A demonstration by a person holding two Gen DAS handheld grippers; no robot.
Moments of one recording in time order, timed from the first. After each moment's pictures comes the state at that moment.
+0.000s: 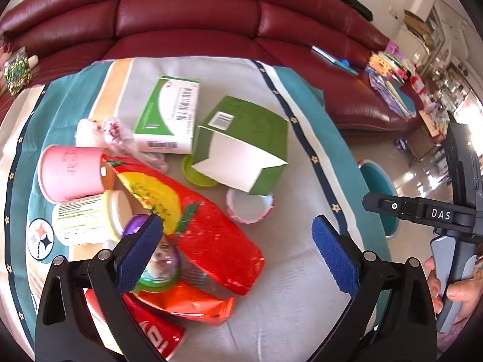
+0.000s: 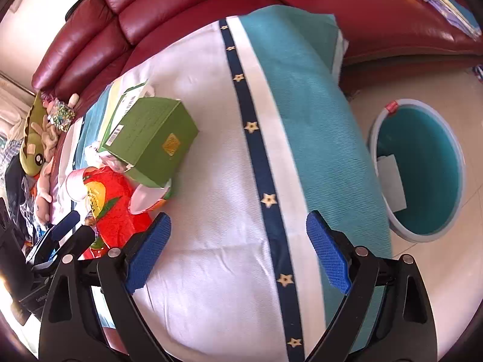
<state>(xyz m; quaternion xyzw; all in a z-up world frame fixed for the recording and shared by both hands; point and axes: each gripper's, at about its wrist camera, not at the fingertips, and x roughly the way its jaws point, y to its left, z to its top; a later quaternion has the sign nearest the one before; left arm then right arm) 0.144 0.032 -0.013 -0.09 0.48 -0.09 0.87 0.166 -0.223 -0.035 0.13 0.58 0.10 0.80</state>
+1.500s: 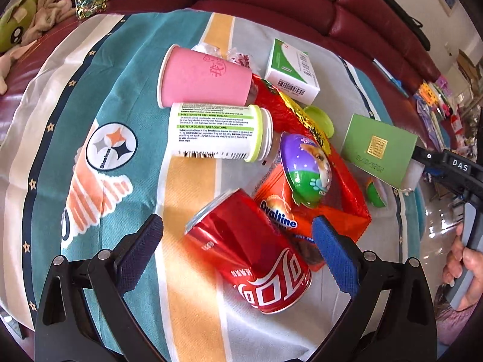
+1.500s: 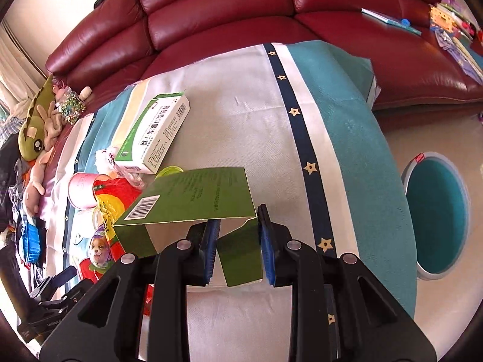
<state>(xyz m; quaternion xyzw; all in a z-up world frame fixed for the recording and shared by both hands) 0.079 0.130 -0.058 -0.15 0.52 0.02 0.84 0.174 -0.163 -0.022 0.08 0.51 0.12 0.85</state>
